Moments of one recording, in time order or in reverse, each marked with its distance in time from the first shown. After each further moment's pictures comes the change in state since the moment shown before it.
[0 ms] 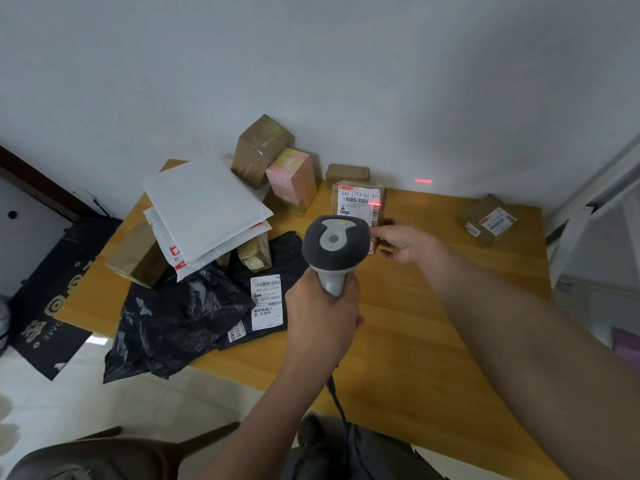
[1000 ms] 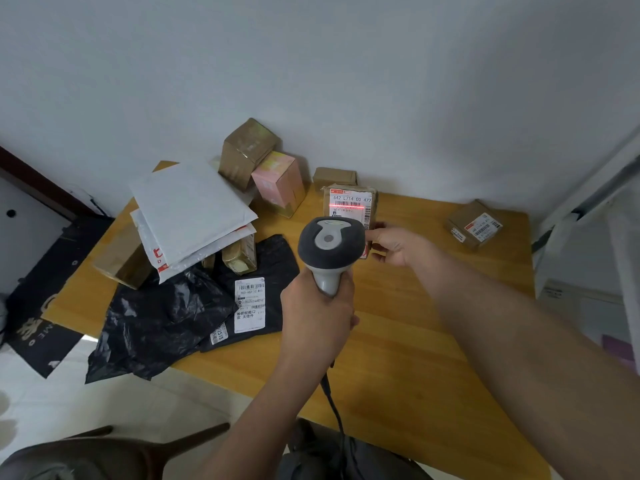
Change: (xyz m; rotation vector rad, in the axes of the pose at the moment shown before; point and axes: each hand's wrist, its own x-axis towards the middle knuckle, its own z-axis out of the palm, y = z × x) left_hand -0.003 0.023 0.035 0.000 0.016 -0.045; right_hand 0.000 -0.003 -0.031 0.003 -0.042 0.017
